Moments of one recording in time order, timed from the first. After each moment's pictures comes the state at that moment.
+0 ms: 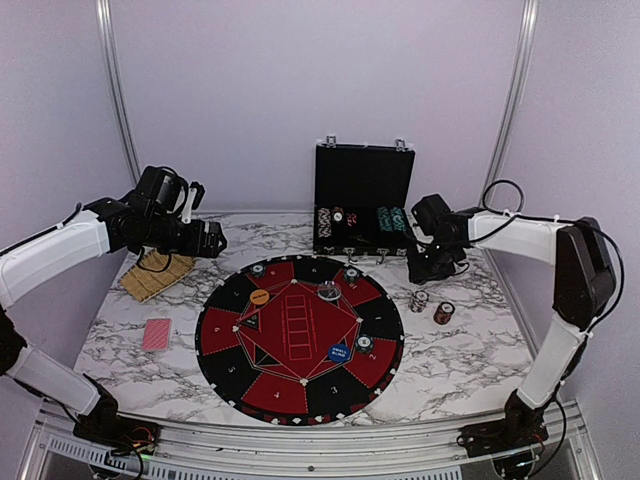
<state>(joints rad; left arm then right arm) -0.48 1.38 1.17 -0.57 -0.06 -0.27 0.42 1.75 1.27 -0.68 0.14 0.25</state>
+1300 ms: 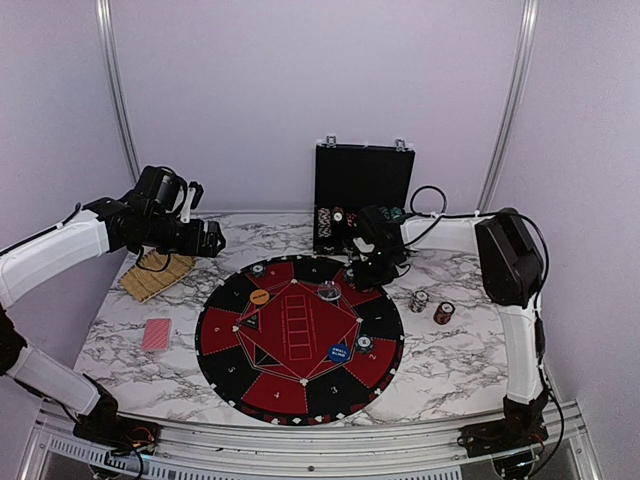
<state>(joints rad) -0.47 1.38 1.17 -0.57 -0.06 -0.27 0.59 2.19 1.66 -0.66 0.06 0.23</state>
